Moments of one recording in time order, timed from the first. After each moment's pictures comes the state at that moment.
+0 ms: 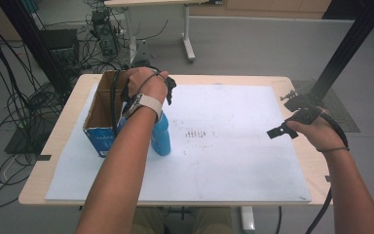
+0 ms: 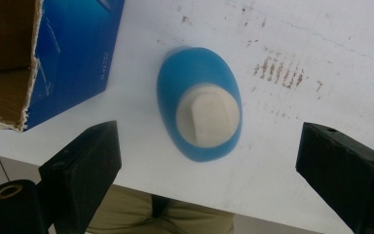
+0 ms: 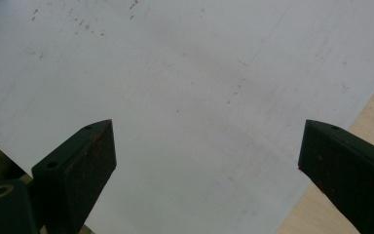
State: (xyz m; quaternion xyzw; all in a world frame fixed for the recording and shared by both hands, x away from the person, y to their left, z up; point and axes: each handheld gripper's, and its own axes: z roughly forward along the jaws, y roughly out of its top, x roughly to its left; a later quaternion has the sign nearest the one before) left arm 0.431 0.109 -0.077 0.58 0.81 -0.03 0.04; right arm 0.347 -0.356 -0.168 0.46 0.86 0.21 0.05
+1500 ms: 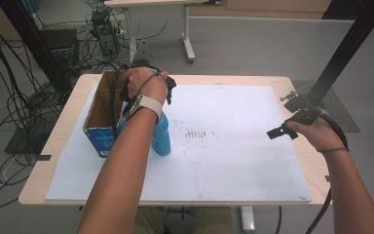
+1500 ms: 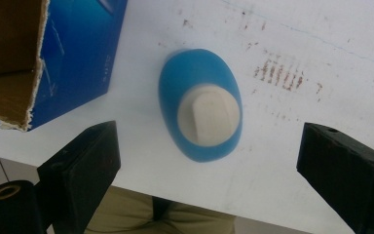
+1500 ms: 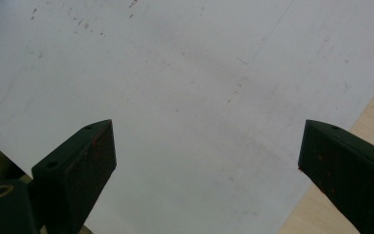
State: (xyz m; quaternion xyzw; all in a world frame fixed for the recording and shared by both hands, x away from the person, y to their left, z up) left arm 0.426 0.107 -0.076 0.58 0.81 -0.02 0.04; right arm 0.347 -0.357 -0.170 0.46 0.86 0.21 0.05
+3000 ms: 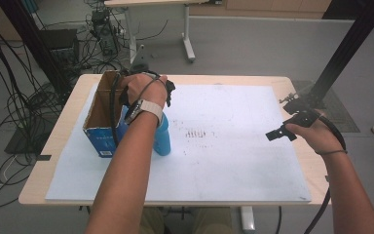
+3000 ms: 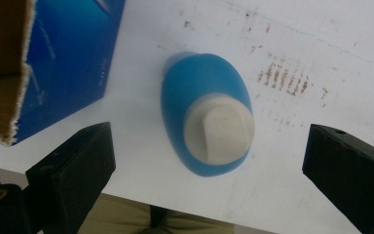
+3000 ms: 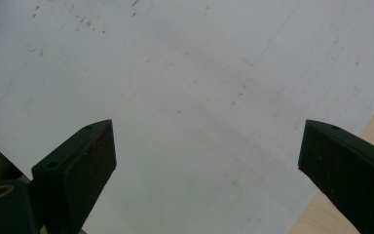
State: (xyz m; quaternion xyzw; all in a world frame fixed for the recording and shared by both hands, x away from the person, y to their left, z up) left arm 0.425 0.115 -0.093 0.57 0.82 -0.02 0.05; right arm 0.347 -0.361 -0.180 0.45 0.86 0.22 0.05
